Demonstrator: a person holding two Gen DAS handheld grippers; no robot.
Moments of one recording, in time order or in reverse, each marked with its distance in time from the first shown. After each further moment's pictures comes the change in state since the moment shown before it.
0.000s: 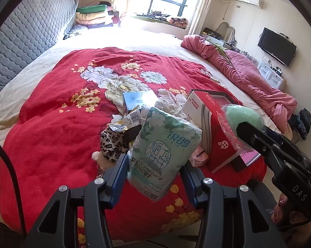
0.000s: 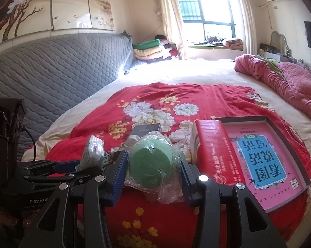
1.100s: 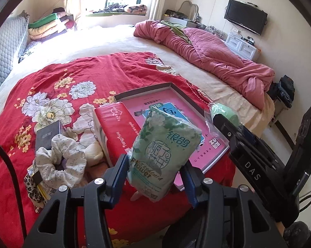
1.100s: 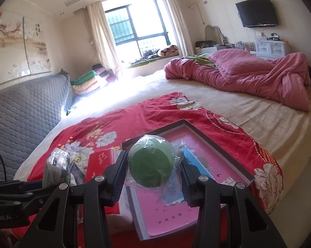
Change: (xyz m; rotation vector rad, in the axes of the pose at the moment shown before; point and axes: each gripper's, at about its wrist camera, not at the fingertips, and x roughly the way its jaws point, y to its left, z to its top) left arm 0.049 -0.187 0.048 0.230 0.108 -0.111; right arm -0.047 -0.181 -0.011 0.335 -0.138 -0.328
